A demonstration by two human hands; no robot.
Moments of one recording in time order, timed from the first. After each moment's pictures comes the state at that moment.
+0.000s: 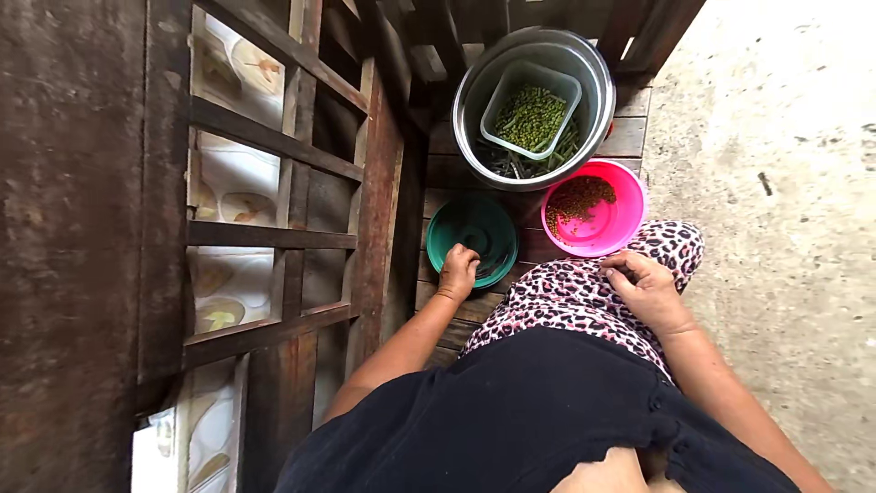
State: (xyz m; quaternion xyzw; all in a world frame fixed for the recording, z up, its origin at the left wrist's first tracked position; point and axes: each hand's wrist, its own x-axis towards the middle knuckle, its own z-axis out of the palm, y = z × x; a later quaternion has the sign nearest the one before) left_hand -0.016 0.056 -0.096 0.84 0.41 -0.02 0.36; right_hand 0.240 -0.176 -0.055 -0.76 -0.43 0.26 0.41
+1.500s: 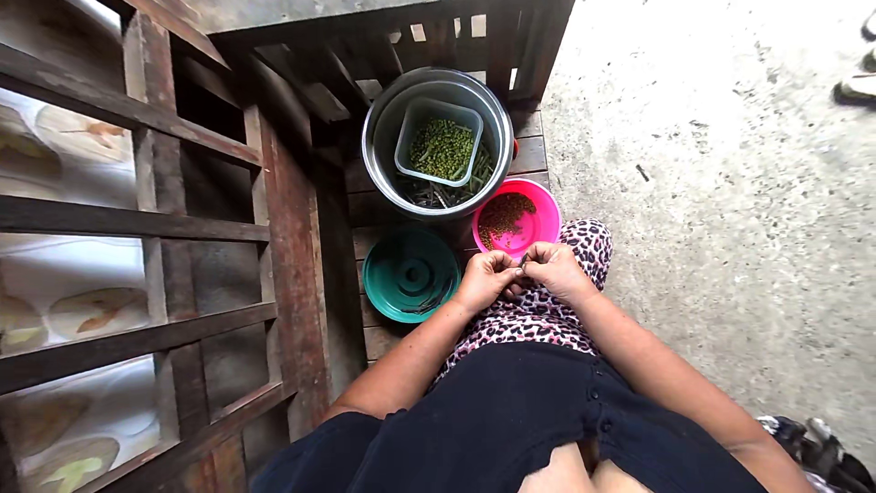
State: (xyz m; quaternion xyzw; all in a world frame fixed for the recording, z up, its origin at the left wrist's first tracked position) left_hand 0.113 0.009 -0.032 0.60 0.27 -0.04 0.75; right_hand 0.233 -0.117 -0.026 -0.72 -0.18 0.43 0.51
